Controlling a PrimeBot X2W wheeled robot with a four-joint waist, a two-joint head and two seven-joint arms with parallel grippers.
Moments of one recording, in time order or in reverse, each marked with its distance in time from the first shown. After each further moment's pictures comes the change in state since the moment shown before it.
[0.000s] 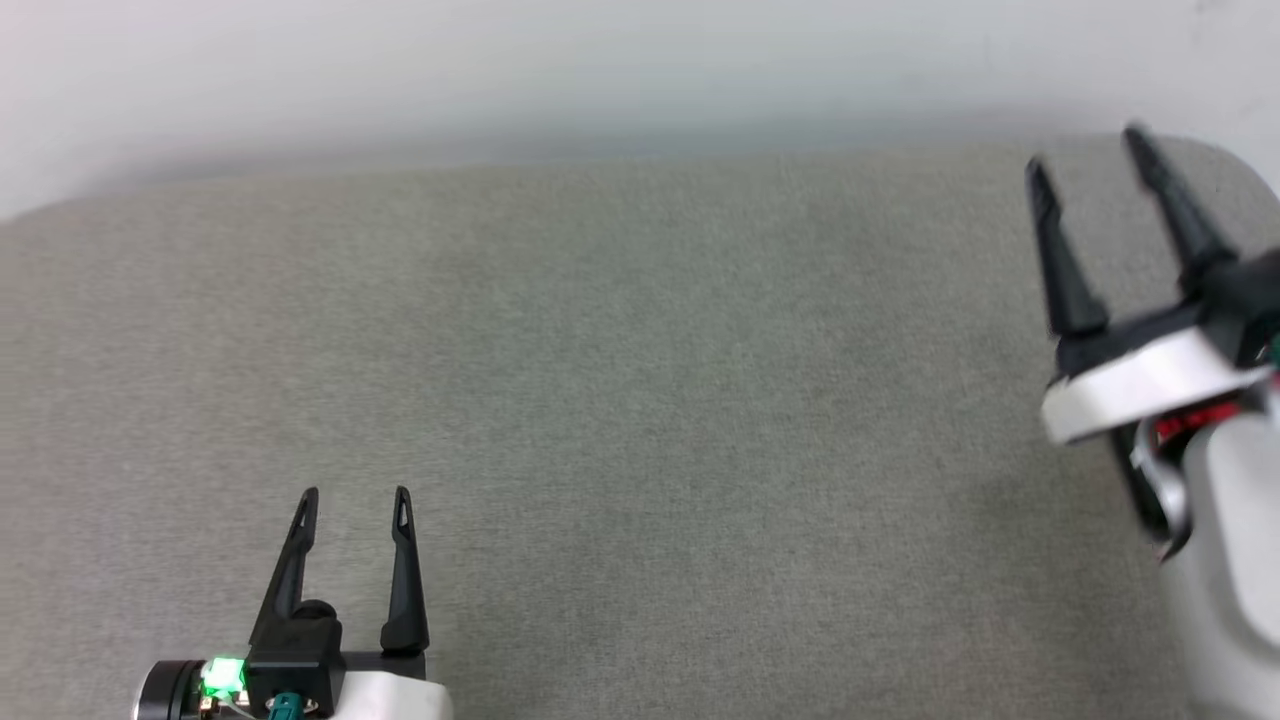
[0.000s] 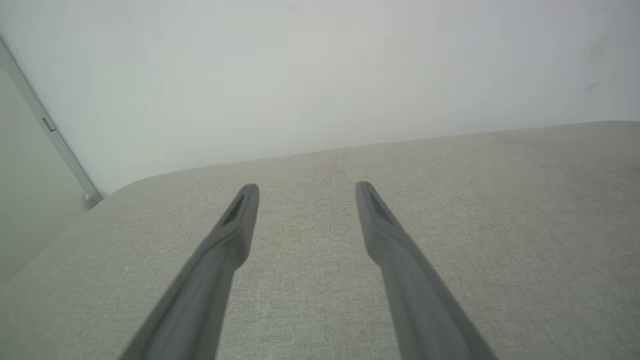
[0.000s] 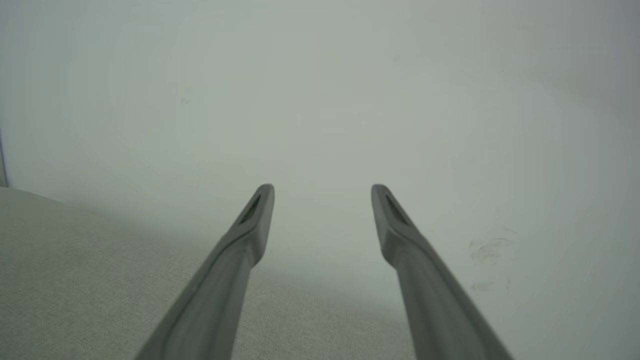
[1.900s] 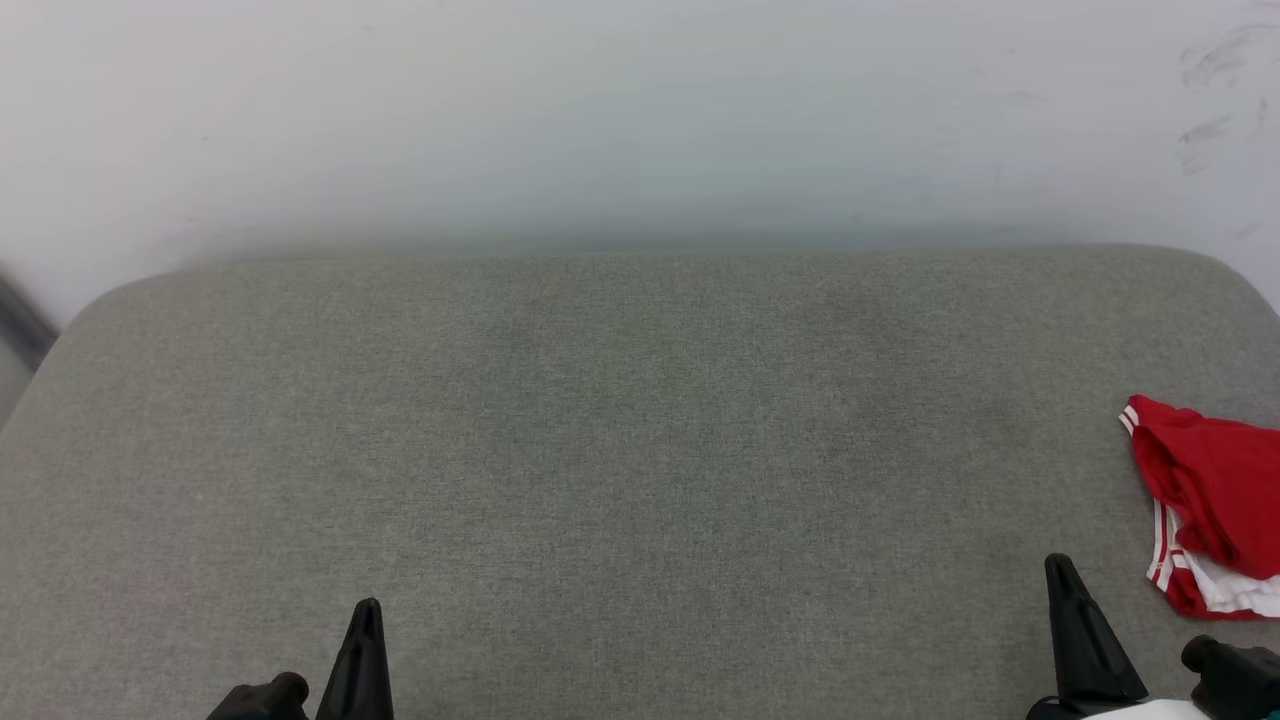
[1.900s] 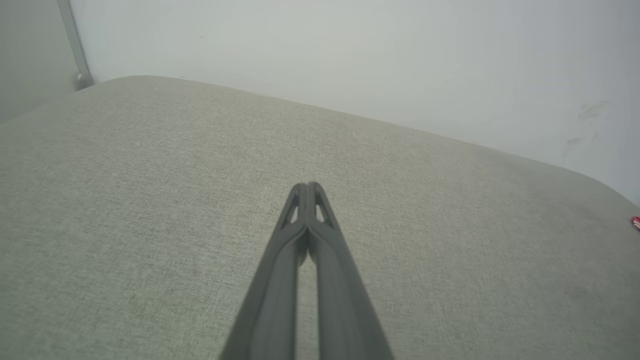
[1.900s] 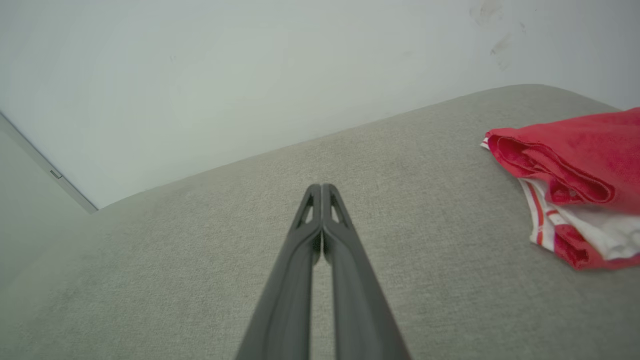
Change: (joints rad) left arm 0.096 -0.046 0.030 0.110 -0.283 -0.077 0.051; right arm 0.678 0.204 -0.134 -0.188 0.275 0.000 0.048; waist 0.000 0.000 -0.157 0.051
